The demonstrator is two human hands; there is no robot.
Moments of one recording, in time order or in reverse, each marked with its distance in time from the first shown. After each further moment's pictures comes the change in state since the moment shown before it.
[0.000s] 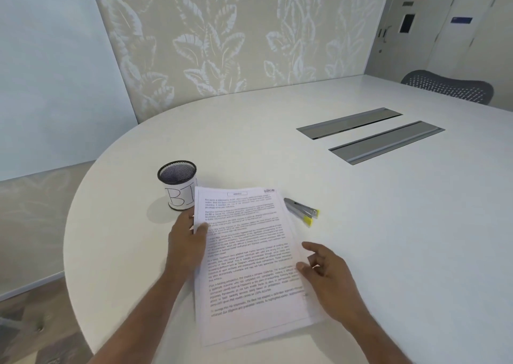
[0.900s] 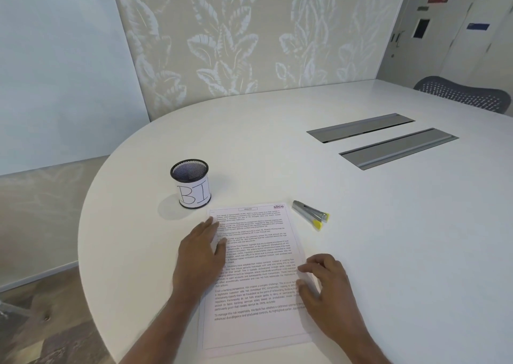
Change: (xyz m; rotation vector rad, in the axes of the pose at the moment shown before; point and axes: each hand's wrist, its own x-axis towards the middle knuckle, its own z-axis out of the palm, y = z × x) left_hand -0.012 -0.041 0.000 0.475 -0.027 0.362; right_hand -0.011 0.018 0.018 -0.463 0.070 -0.343
